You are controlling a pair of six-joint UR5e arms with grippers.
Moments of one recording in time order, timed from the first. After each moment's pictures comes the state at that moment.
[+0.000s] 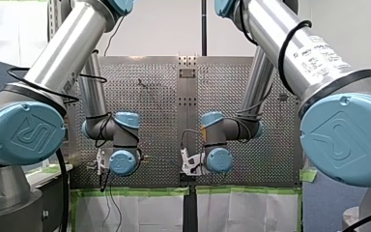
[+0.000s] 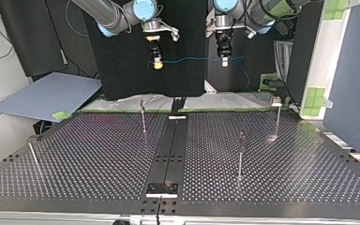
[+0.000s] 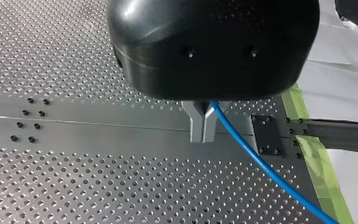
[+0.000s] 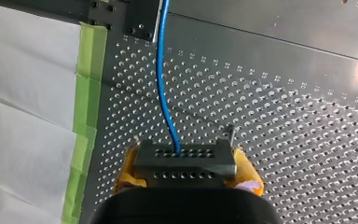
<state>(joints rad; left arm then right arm) -0.52 -2.09 -2.39 -1.90 -2.16 -1.61 2.37 -0.90 2.02 -0.86 1.89 1.44</state>
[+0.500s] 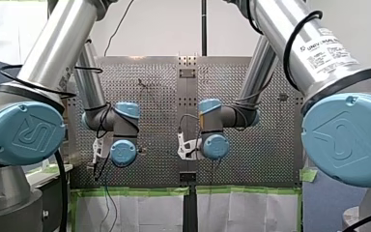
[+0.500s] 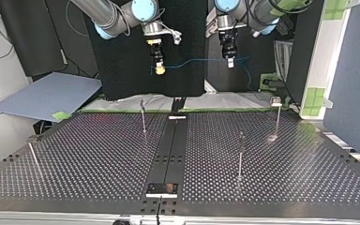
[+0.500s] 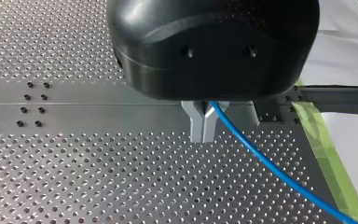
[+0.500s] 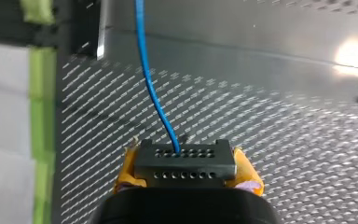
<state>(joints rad) -0.51 -1.98 -2.39 -2.02 -2.24 -1.51 2.38 -0.99 1.98 -0.82 1.86 1.51</state>
